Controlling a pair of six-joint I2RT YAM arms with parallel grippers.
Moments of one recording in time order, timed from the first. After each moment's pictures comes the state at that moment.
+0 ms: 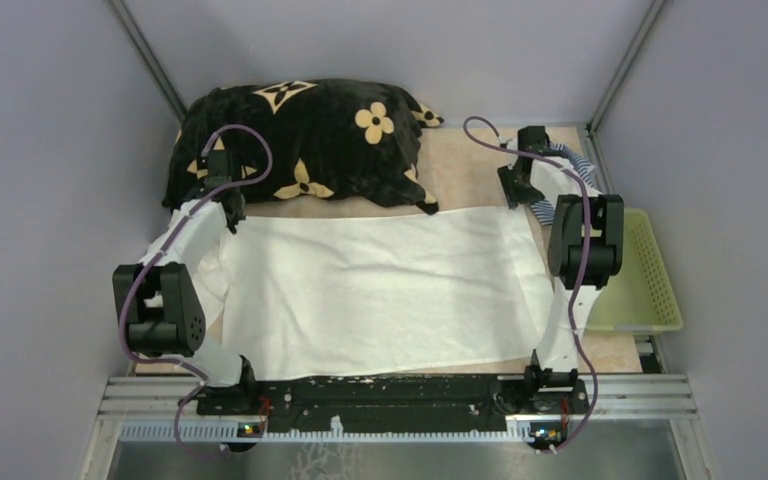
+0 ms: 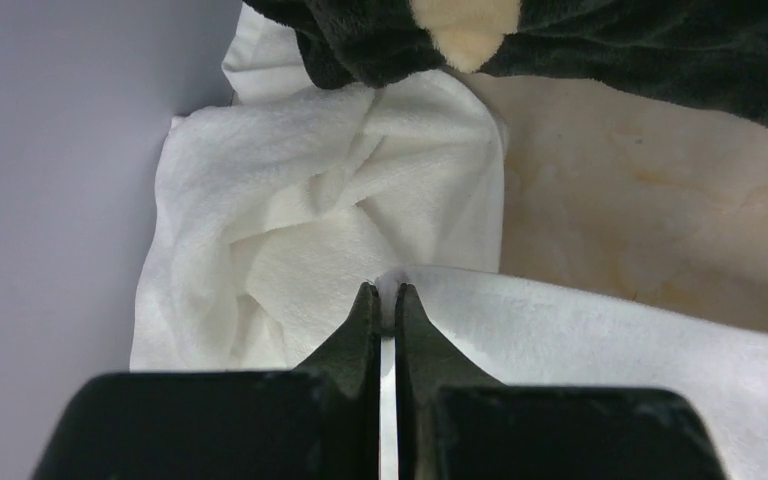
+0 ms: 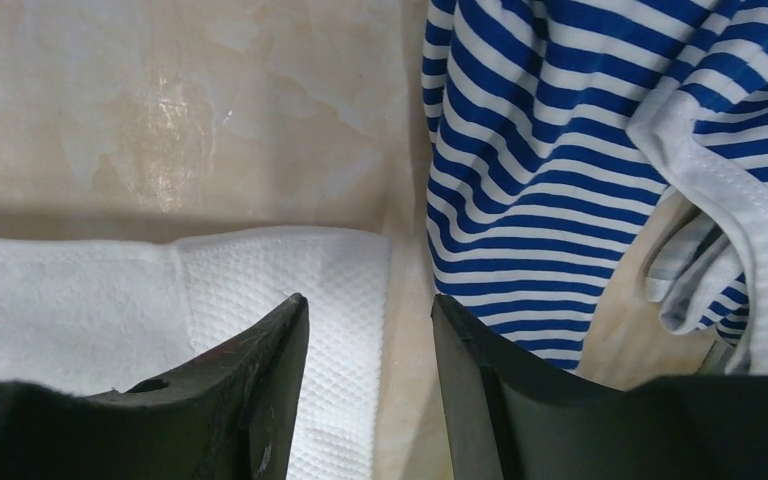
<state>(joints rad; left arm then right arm) -0.02 1.58 1.16 -0.47 -0.54 -0.06 0.01 2.03 1.55 -0.59 0.10 -0.29</state>
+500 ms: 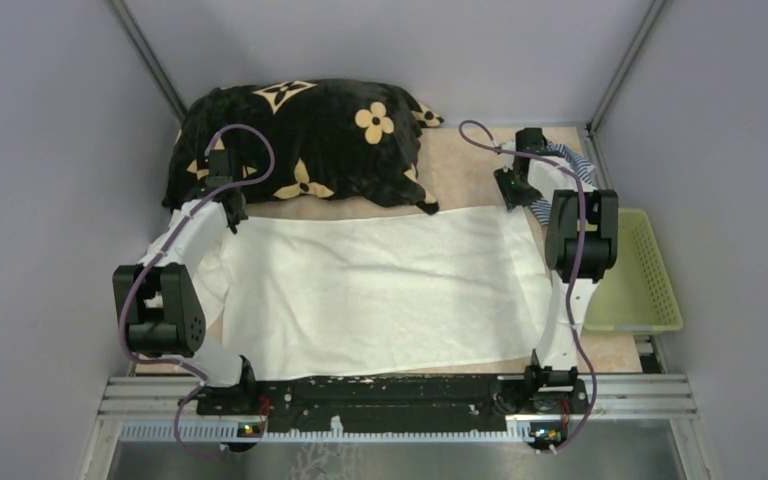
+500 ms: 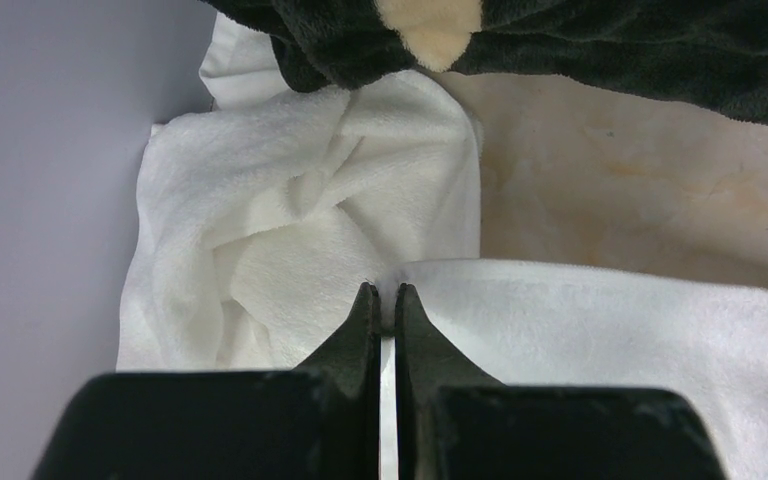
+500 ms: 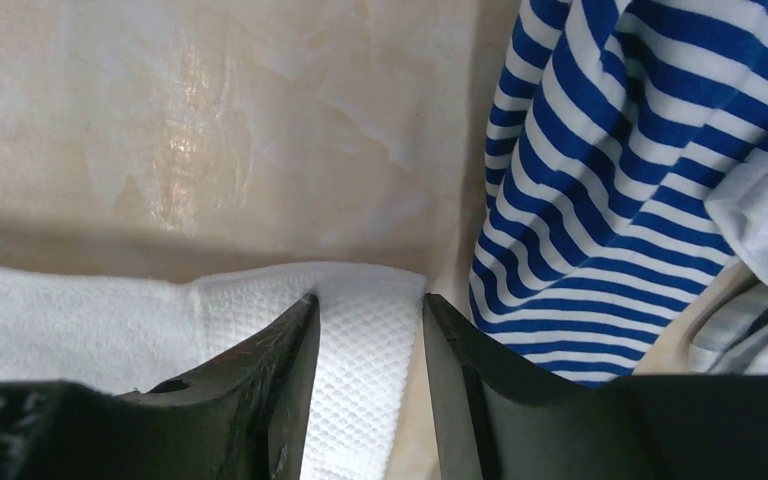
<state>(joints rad) -0.02 1.57 1.15 -0.47 -0.50 -0.06 0.00 2.09 1.58 -0.59 0.03 -0.34</state>
